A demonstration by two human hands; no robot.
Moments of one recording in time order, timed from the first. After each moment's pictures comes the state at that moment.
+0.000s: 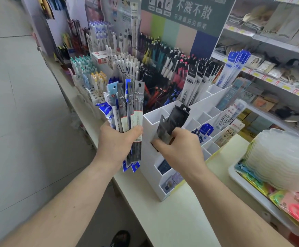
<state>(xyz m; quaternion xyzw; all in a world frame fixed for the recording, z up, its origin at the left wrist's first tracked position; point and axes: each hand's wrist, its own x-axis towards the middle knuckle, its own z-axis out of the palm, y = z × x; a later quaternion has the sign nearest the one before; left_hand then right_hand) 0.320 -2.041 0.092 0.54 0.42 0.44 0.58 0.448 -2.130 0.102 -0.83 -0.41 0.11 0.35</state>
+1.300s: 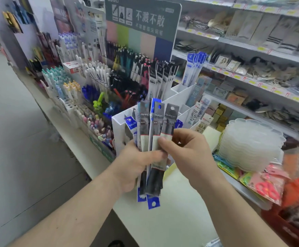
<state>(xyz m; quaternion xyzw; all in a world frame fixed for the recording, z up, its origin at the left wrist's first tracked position) 0.359 -2.118 0.106 0.55 0.19 0.21 0.78 0.458 -2.217 0.148 -0.69 -0.33 0.25 0.60</state>
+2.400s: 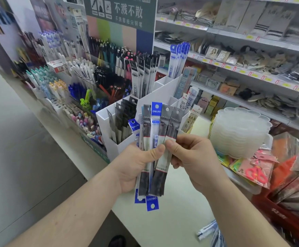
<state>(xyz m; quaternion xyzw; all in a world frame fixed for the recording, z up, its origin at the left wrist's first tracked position) 0.377 -2.142 0.100 0.53 0.22 0.10 0.81 0.484 -2.263 0.122 -0.64 -0.27 0.31 0.65</state>
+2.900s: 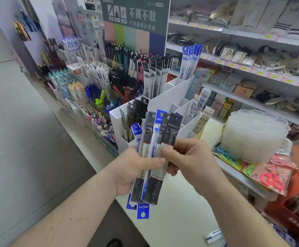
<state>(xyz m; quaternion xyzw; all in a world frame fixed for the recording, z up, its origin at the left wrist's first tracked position) 0.349 -2.139 0.102 0.55 0.19 0.07 0.81 0.469 -2.258 0.122 -0.65 -0.34 0.34 0.59</state>
